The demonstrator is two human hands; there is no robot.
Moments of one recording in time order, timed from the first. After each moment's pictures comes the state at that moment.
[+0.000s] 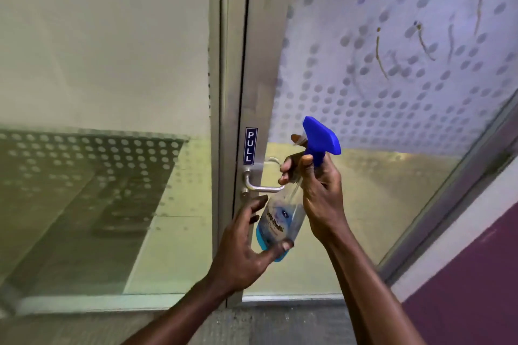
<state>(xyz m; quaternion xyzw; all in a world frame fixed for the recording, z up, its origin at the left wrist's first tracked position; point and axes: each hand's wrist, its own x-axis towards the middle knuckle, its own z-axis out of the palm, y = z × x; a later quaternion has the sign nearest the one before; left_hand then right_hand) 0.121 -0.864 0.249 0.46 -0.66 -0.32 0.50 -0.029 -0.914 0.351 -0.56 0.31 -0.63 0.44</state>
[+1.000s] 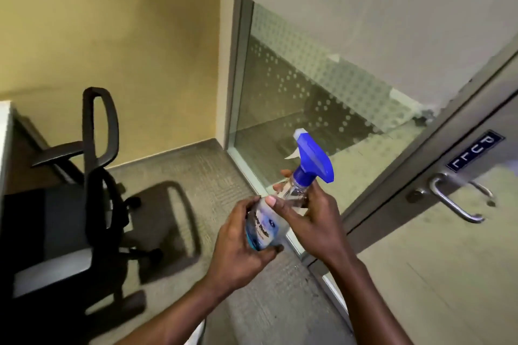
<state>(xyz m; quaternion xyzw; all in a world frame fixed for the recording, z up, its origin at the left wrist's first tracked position) 0.121 -0.586 0.156 0.75 -0.24 -0.07 0.61 0.066 -0.745 0.244 -0.85 0.15 -0.17 0.48</state>
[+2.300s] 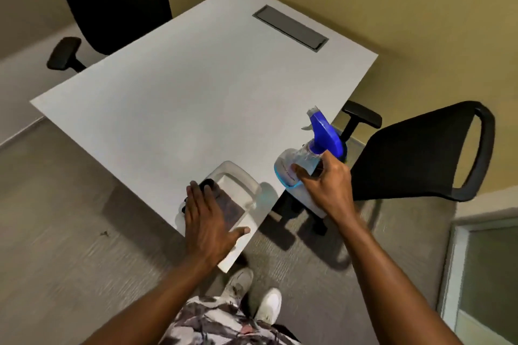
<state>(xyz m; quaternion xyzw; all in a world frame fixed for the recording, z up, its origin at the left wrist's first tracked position) 0.059 -0.034 0.030 0.87 0.42 -0.03 0.26 0.276 -0.174 0.121 -0.90 -0.25 0.07 0.34</state>
